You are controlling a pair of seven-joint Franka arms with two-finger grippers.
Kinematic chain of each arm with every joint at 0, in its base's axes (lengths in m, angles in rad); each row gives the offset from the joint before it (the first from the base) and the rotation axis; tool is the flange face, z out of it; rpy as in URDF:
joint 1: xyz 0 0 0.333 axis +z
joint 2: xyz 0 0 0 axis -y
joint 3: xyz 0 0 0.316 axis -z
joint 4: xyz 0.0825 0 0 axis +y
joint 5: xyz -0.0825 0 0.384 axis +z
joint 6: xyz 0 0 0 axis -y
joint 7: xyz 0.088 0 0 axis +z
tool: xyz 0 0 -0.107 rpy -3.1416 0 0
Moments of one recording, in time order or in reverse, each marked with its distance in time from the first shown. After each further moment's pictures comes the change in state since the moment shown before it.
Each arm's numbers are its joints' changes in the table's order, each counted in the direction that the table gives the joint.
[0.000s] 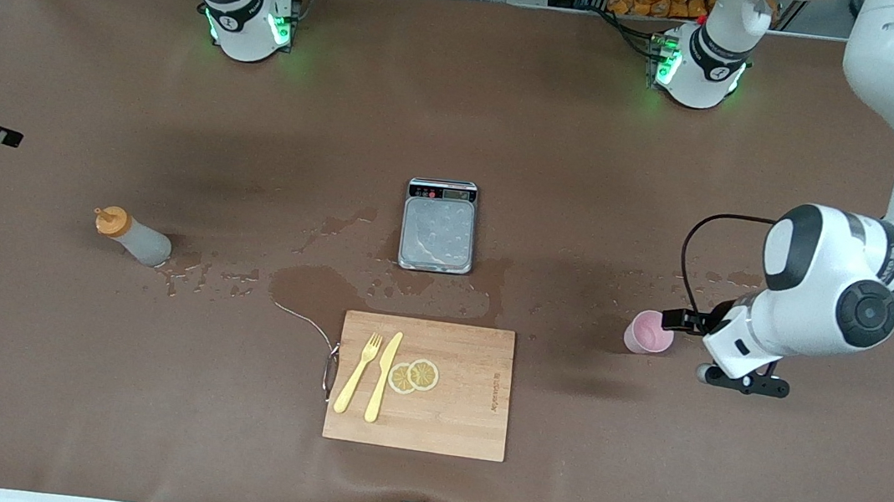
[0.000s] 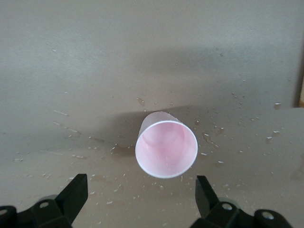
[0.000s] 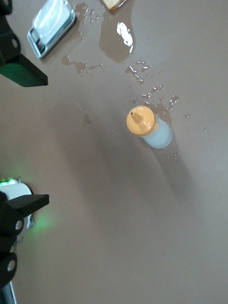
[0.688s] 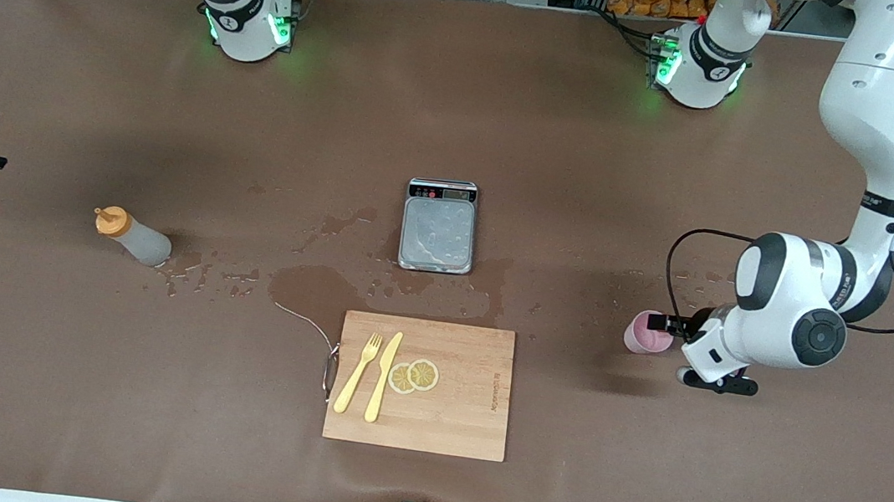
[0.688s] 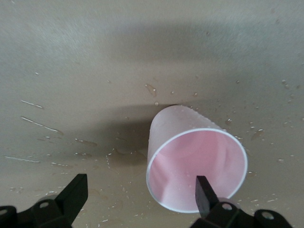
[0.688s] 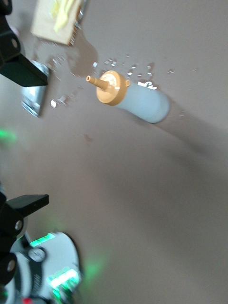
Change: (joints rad) left arm 0.014 -0.102 -0.002 0.043 -0.001 0.047 0.000; right arm -0.193 -0.201 0.001 -0.033 0.201 -0.077 -0.305
